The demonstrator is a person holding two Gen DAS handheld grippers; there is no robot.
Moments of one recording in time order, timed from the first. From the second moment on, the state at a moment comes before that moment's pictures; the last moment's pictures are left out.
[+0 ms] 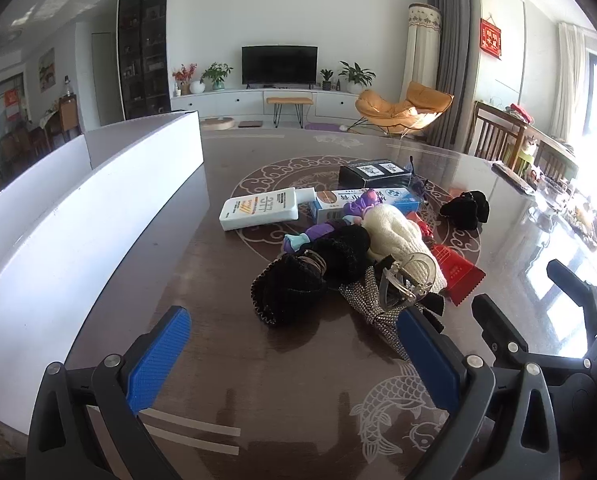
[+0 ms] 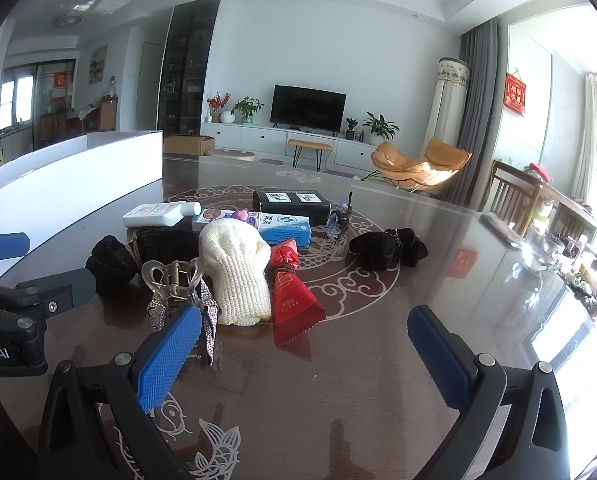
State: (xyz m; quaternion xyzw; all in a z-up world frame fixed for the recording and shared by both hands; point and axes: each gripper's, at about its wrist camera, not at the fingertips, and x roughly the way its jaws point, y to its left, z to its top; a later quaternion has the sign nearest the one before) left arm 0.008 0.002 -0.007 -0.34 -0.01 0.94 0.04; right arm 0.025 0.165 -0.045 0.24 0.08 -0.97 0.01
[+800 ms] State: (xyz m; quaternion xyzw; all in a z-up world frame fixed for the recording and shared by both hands) left arm 0.003 -0.016 -0.007 -0.32 -0.08 0.94 0.03; right arm 0.014 0.157 -0.055 0.28 0.10 -0.95 0.02
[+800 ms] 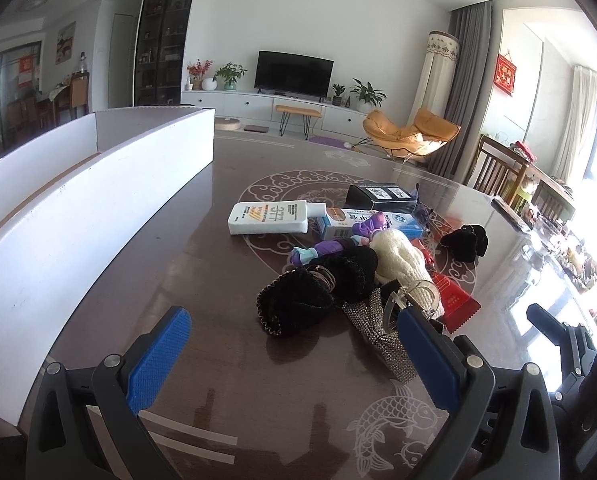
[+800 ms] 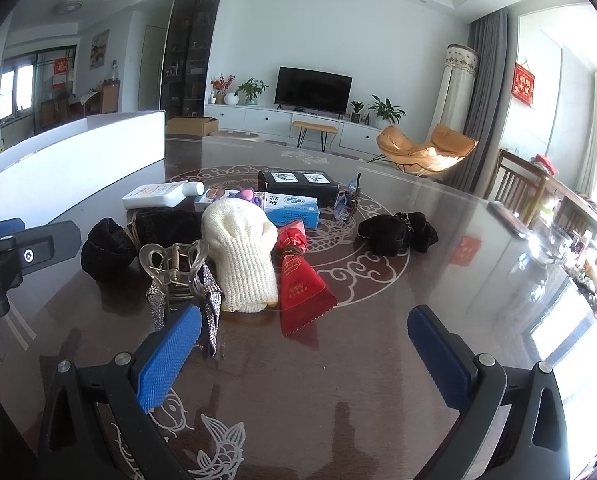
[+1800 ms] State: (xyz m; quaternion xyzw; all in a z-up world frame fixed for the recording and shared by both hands) left arm 0.001 -0.005 -0.011 -0.33 -0.05 0.94 0.03; right arm 0.017 0.150 -0.058 0.28 0.11 -0.95 0.02
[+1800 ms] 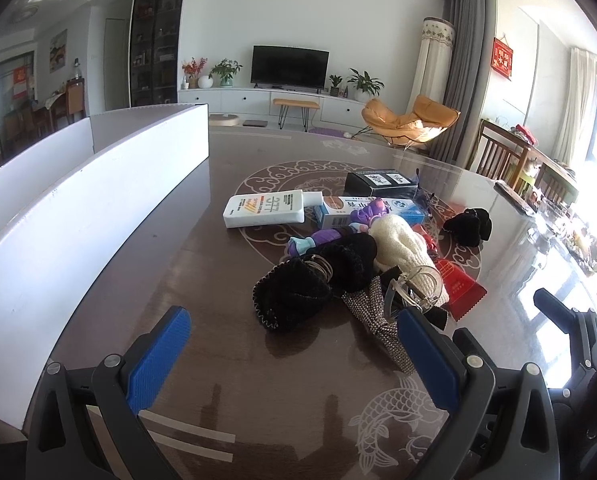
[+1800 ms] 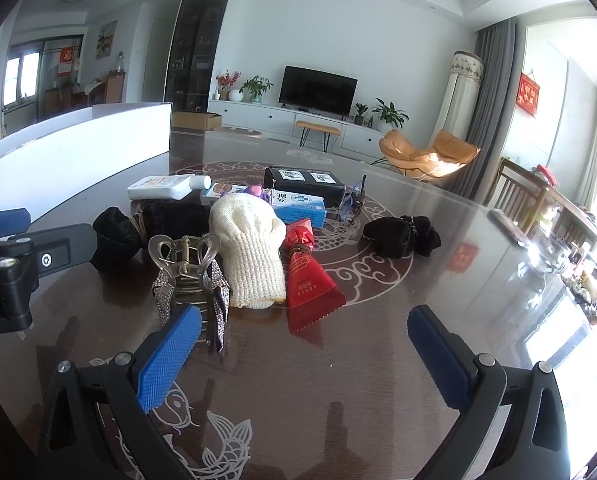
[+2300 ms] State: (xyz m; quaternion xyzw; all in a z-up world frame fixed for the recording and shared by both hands) left arm 0.000 -0.004 -0.014 -0.34 -0.04 0.94 0.03; right arm 0.015 0.149 -0.059 0.28 0.12 -0.95 0.02
